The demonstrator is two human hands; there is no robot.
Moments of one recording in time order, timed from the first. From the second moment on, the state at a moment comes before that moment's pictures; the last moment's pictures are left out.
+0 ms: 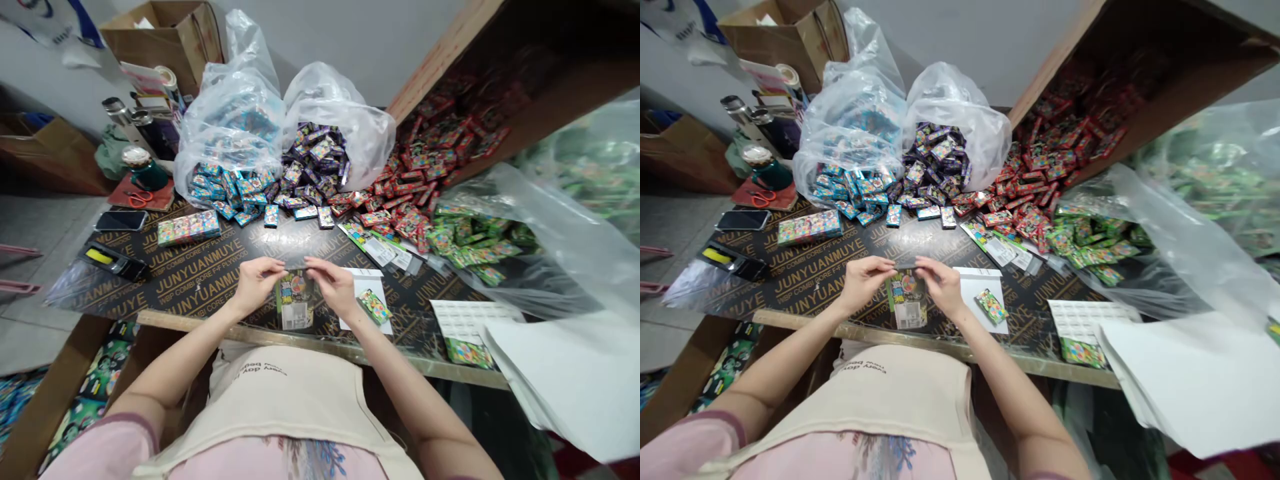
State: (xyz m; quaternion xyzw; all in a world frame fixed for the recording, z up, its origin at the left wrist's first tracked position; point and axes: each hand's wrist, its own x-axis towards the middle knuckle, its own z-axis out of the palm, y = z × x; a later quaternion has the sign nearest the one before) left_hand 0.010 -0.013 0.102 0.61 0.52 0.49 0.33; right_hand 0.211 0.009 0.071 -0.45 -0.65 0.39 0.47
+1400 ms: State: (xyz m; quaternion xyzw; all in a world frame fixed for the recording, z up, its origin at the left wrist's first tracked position) left_hand -0.060 -0.004 0.039 0.78 0.61 -0.02 0.11; right_hand 0.201 0.052 -0.006 -0.49 -0.81 0.23 0.23
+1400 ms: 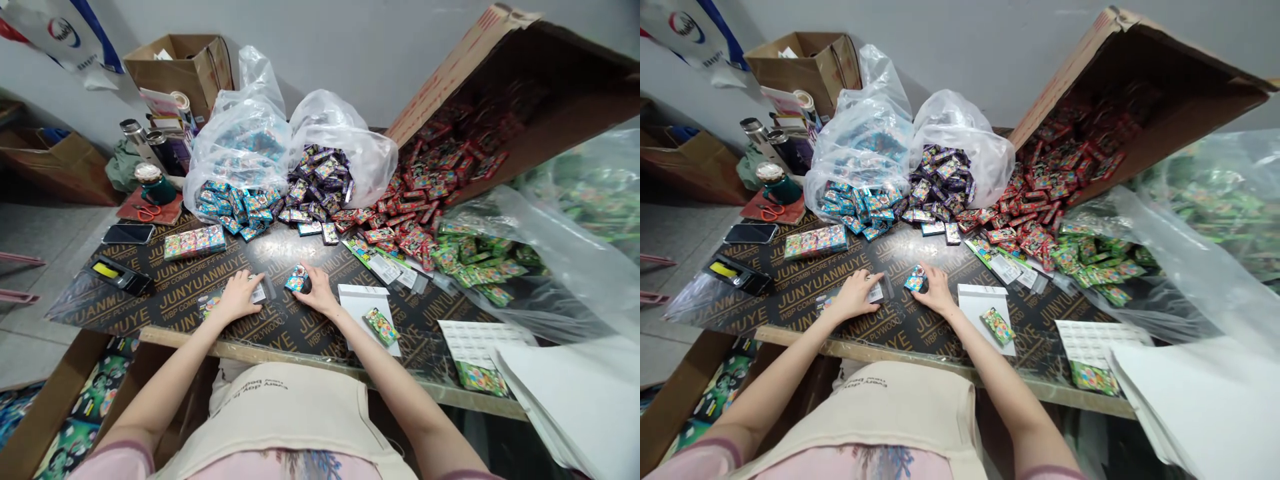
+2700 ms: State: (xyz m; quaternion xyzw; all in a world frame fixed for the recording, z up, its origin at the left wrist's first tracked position) left_hand -0.027 0.001 0.028 0.82 0.54 0.03 0.18; right_hand 0.216 0.134 0.021 -0.57 -0.77 0.26 0.13
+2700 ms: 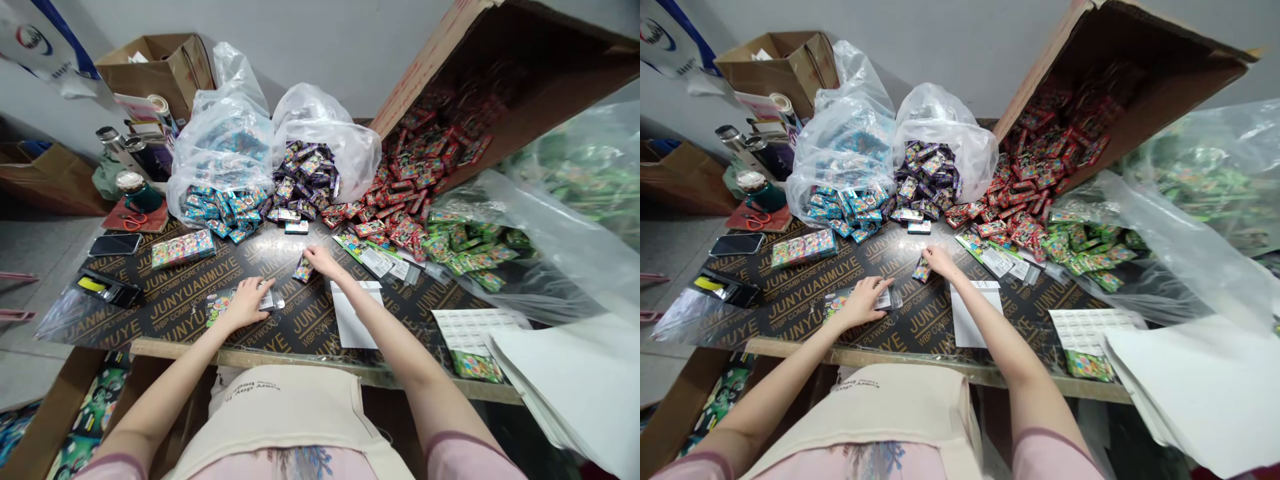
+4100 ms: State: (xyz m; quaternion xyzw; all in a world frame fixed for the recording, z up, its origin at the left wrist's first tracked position) left_hand -0.016 0.003 0.021 0.83 0.52 0.06 0.21; right_hand 0.336 0.175 0.026 -0.74 -0.64 -0.03 0.19
